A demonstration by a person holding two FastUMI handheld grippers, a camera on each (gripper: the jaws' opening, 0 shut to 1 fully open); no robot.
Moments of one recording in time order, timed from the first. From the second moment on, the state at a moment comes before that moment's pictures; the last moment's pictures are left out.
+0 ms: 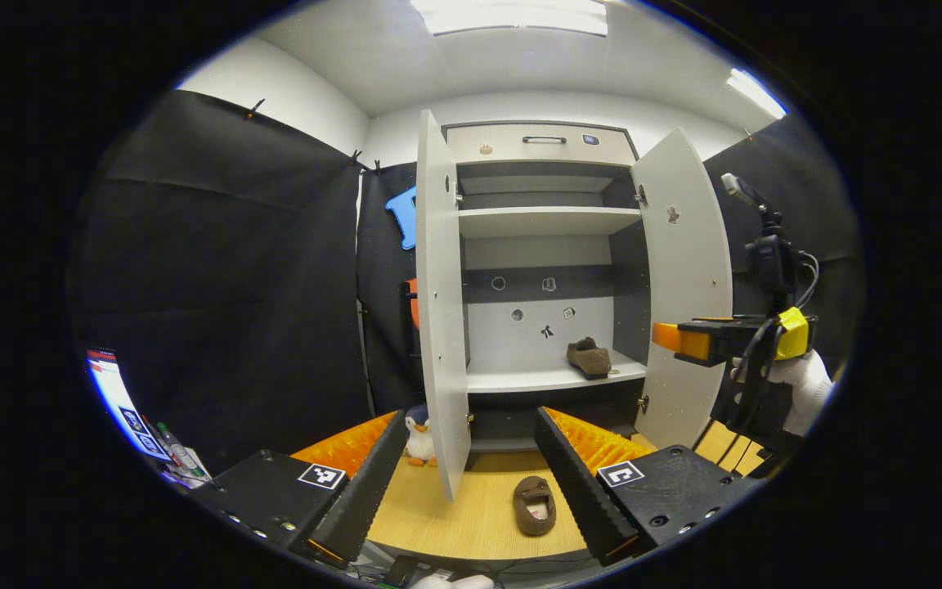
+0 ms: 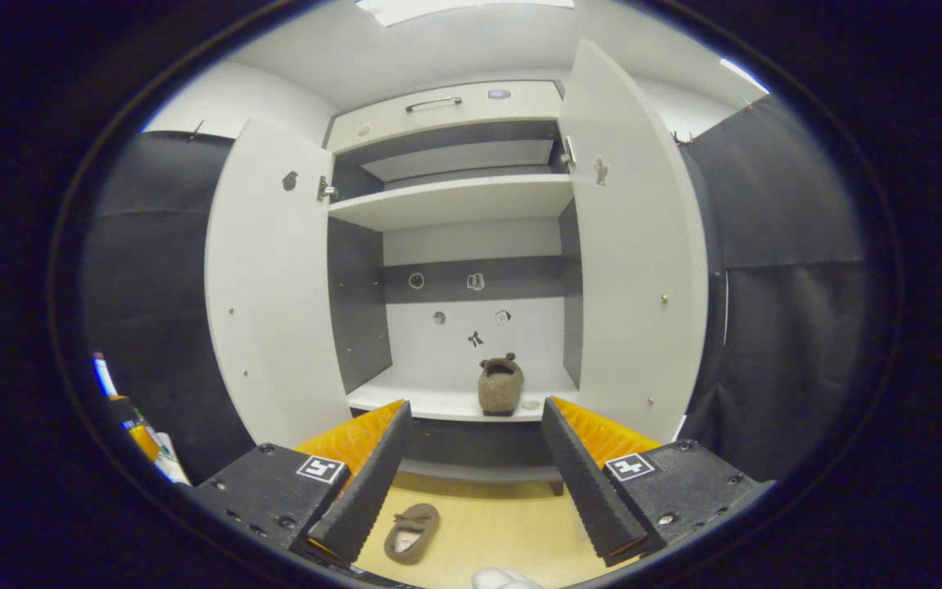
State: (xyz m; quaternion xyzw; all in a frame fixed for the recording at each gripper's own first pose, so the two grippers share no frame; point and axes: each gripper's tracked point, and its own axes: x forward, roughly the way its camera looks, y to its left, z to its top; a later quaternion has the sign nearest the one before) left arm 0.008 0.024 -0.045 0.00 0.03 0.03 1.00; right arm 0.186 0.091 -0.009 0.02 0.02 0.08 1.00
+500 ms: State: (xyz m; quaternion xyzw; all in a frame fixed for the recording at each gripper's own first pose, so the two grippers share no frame) left arm 0.032 0.001 -0.063 0.00 0.03 0.00 1.00; right arm 0.086 0.043 -0.046 0.02 0.00 0.05 1.00
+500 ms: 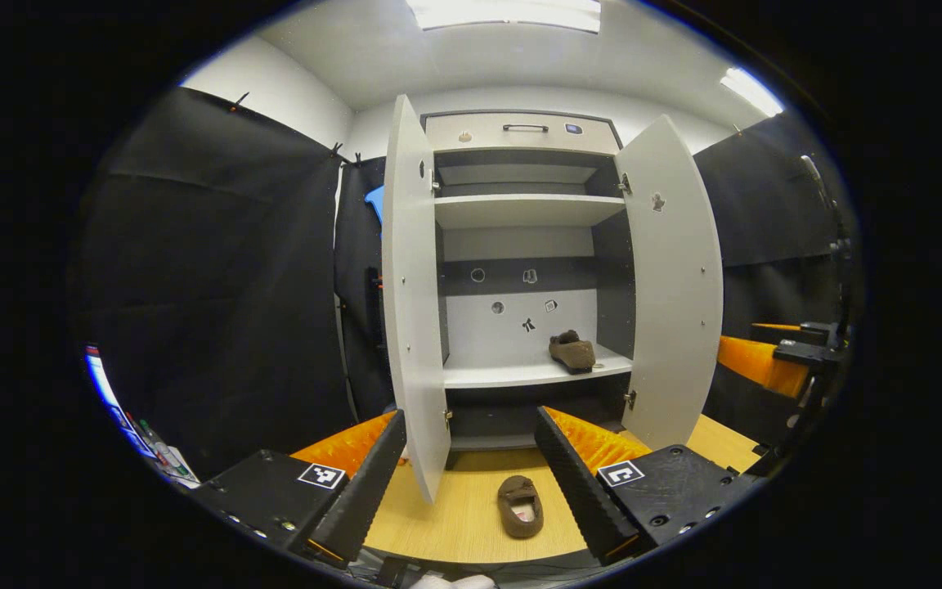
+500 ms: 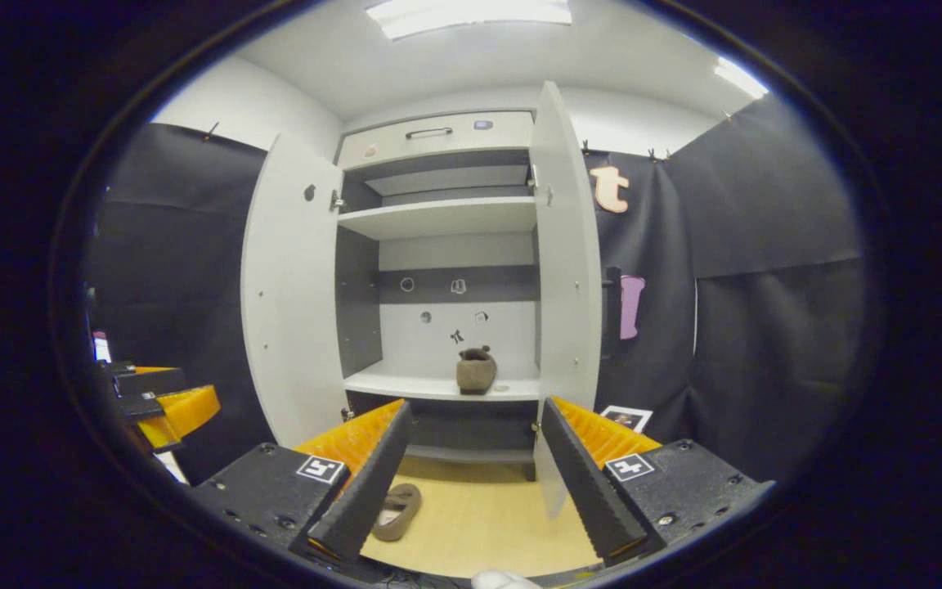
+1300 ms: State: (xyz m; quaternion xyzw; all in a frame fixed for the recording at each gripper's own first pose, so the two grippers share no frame) left arm 0.094 -0.052 -0.235 -0.01 0.18 -0.06 0.98; right arm 0.098 -0.019 -0.082 0.03 0.07 0.00 1.00
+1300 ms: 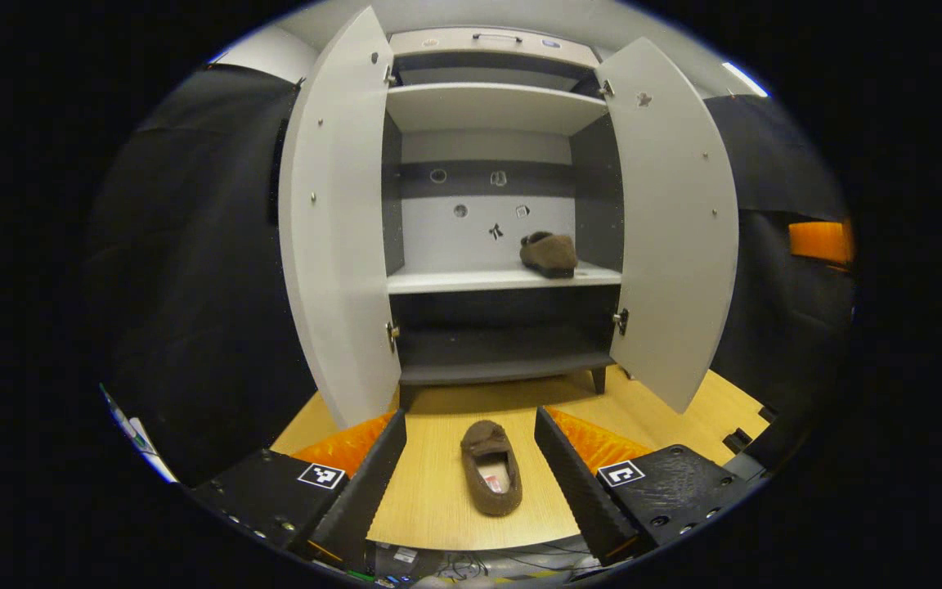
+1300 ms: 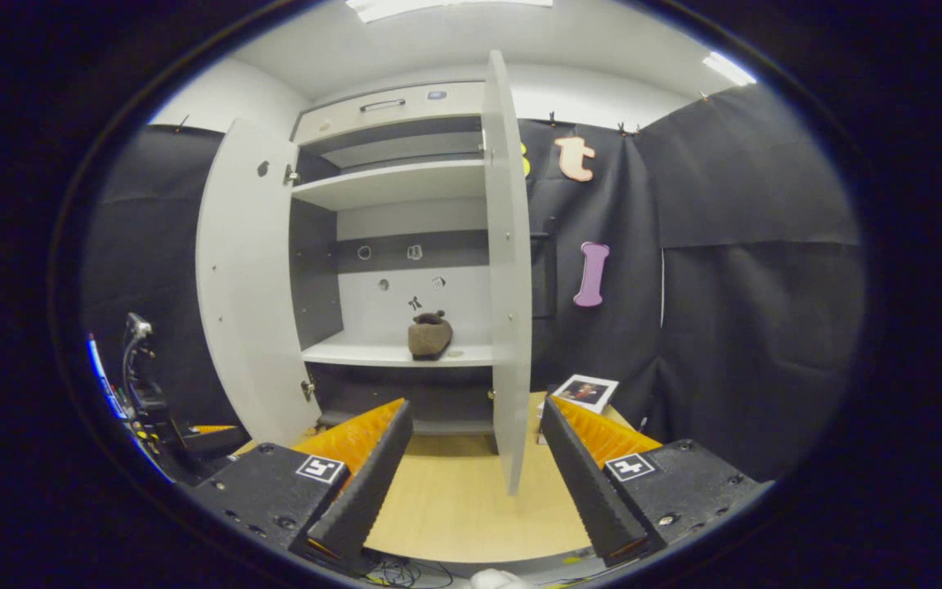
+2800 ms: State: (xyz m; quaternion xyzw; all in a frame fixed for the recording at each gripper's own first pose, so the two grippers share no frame) left arm 0.251 -0.072 -0.491 -0.02 0.38 -0.04 0.92; right arm 0.116 -0.109 -0.124 0.04 0.15 -0.08 0.98
